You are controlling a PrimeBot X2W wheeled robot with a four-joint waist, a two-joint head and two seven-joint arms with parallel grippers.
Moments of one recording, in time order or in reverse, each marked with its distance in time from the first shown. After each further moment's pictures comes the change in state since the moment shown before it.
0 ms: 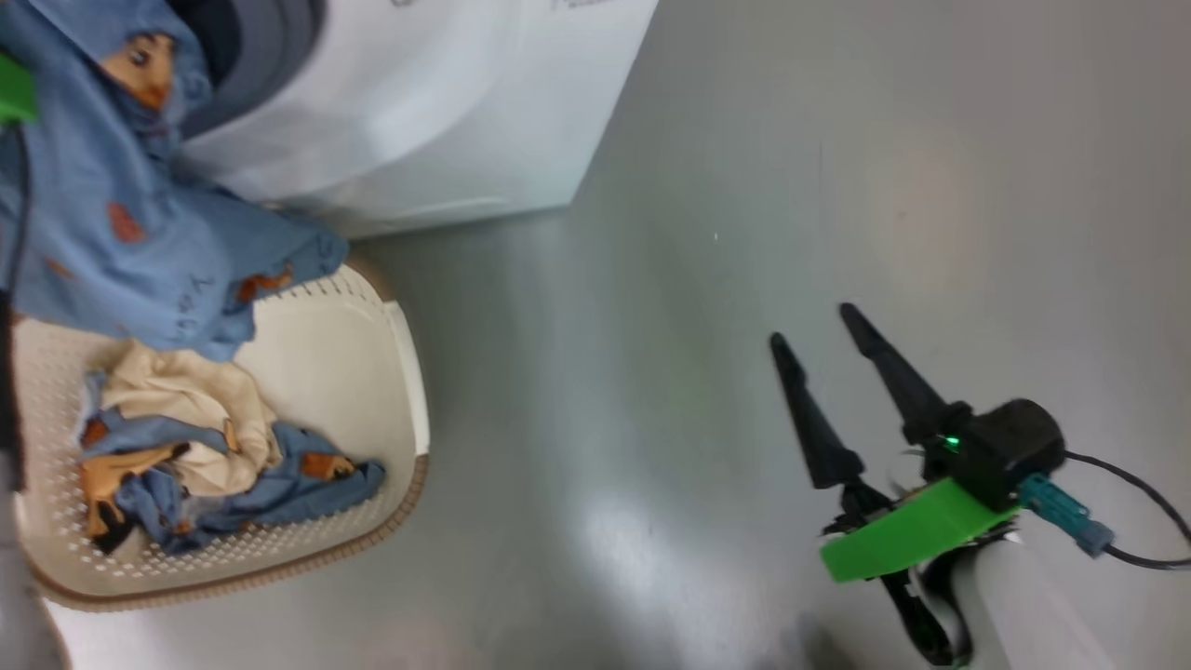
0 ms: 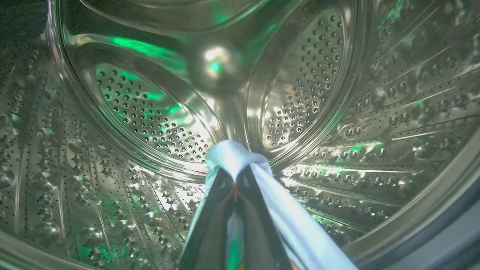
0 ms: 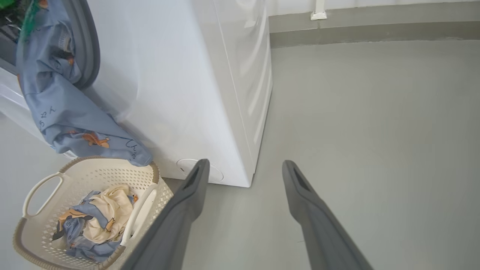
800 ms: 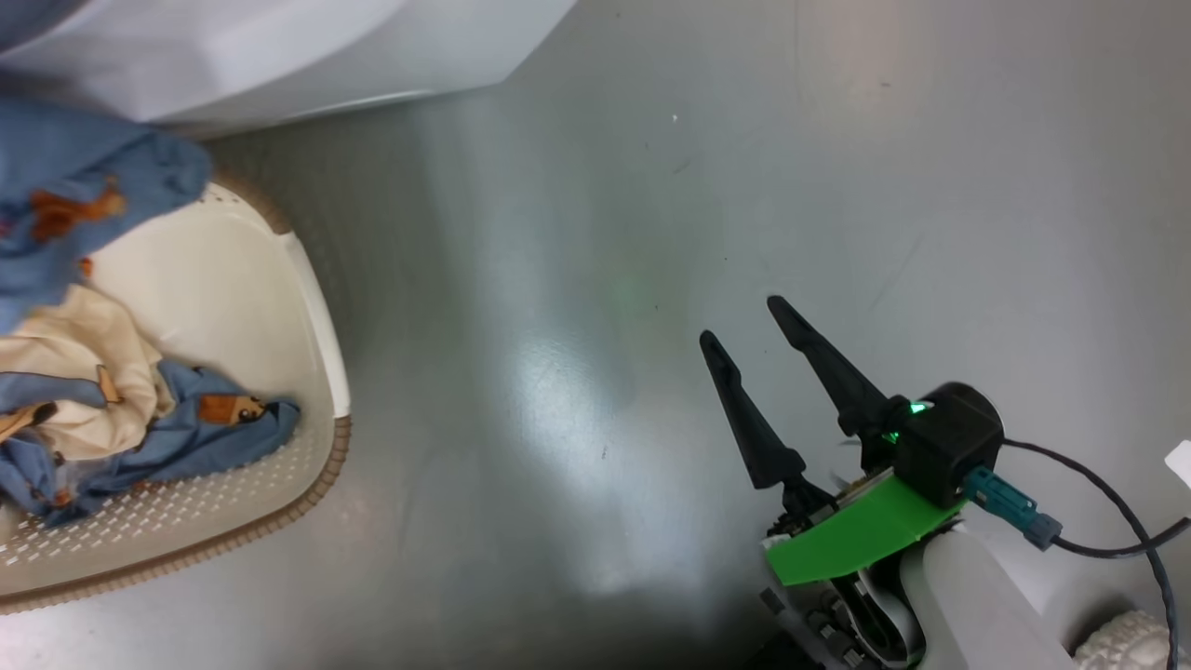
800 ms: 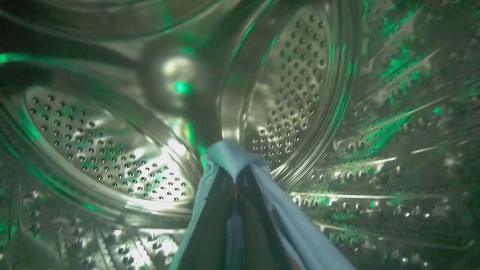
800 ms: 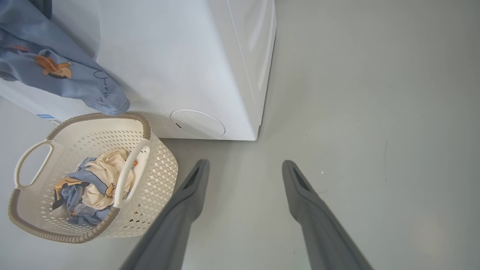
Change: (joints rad) left arm -0.283 0.078 -0.037 -0.052 0.058 0.014 0.000; right arm -0.040 0.043 0.088 -0.001 0.009 0.000 0.000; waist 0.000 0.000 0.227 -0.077
